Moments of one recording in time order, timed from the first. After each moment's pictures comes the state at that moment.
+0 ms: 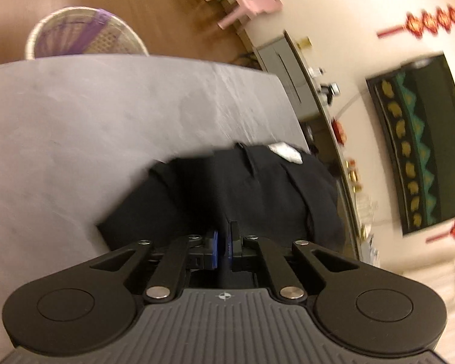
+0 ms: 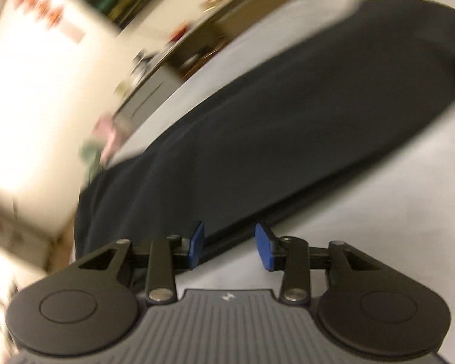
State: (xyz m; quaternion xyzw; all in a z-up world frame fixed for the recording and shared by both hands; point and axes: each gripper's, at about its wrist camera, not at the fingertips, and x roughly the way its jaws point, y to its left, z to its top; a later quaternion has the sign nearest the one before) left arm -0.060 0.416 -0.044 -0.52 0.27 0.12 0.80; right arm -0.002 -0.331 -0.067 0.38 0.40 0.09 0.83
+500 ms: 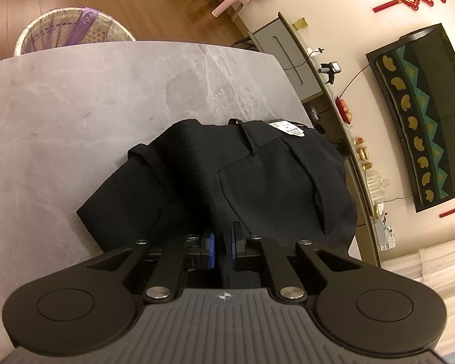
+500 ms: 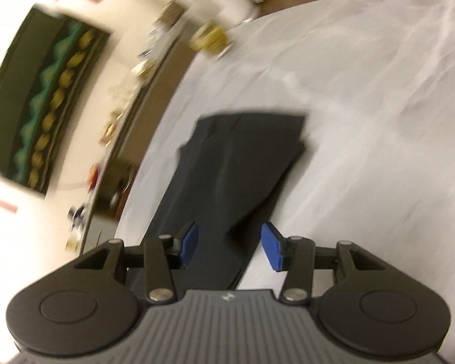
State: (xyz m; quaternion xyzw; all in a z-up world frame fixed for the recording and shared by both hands) left arm -0.052 0.404 -0.051 -0.50 0.30 0.12 0.80; right arm -0.010 -0.501 -0.075 0.53 0.28 -0.13 0.79
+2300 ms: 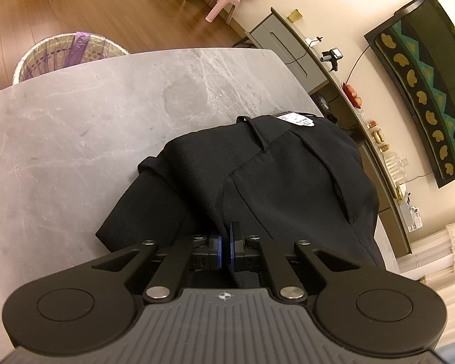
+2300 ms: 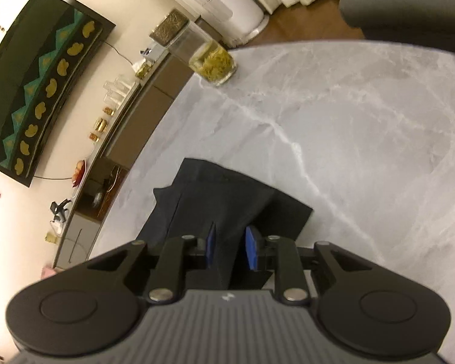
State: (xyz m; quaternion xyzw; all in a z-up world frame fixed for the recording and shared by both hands) left arm -0.044 0.392 -0.049 -0.43 0.32 0.14 0.83; right arm 0.041 -0.529 -0.076 0.47 0.32 -0.13 0.81
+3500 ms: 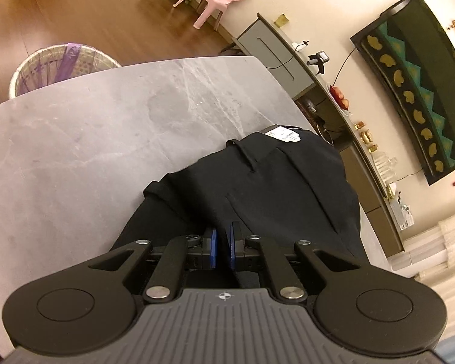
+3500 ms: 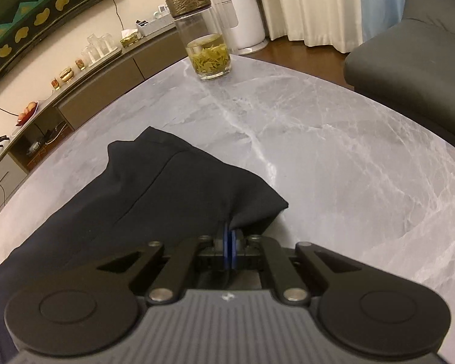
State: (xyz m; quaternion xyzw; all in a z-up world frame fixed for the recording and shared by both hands) left arm -0.064 0.384 -0.024 -0.42 0.30 0.14 0.85; right arm 0.063 -0.498 -0.060 0.27 0.37 -0.21 0.86
